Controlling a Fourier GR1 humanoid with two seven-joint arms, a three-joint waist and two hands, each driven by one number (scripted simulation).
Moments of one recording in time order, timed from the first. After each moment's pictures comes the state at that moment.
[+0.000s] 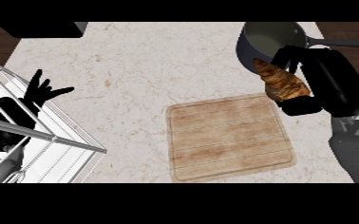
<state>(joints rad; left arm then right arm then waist) -0.12 0.59 -0.14 -1.36 0.24 0.24 0.06 -0.40 -0.54 0.21 -1.71 0.70 0.07 0.24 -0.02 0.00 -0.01</state>
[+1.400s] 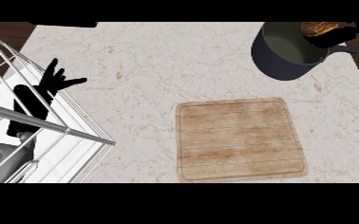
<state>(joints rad) -0.21 0.58 -0.19 -1.34 0.24 0.21 0.08 -0.91 -0.58 -0.11 -0.72 0.66 -0.09 -0.25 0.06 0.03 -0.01</state>
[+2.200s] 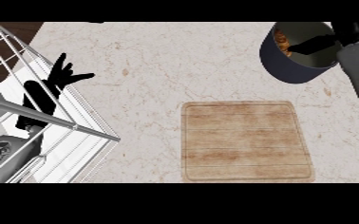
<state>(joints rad) -0.27 0.57 -0.23 -1.31 0.24 0.21 0.06 -1.06 -0.53 -0.20 -0.29 0.65 -0.12 -0.41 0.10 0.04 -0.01</state>
